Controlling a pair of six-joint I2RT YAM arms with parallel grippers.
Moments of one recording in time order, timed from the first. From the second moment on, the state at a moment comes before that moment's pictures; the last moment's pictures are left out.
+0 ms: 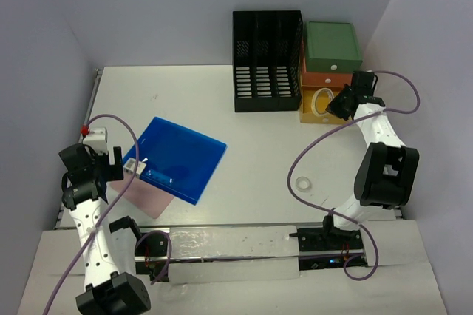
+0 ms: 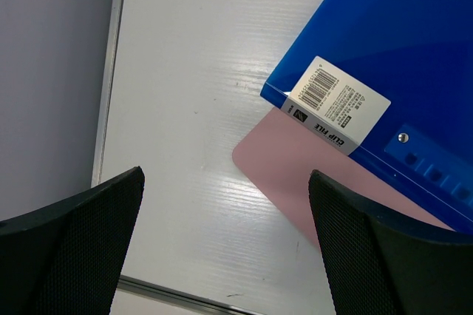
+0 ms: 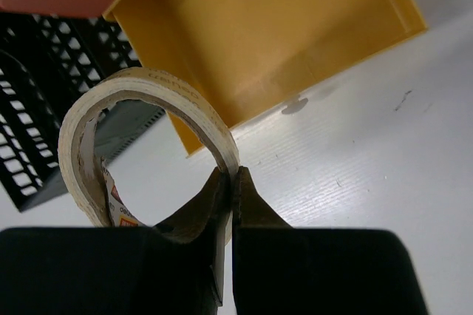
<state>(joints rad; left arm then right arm) 0.43 0.66 0.59 -0.62 0.08 0.34 -0.20 1.58 1.19 -0.44 -0.09 0.59</state>
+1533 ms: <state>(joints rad) 0.43 0.76 0.62 -0.62 0.13 0.35 -0.28 1.92 1.46 -0.59 0.03 1.10</state>
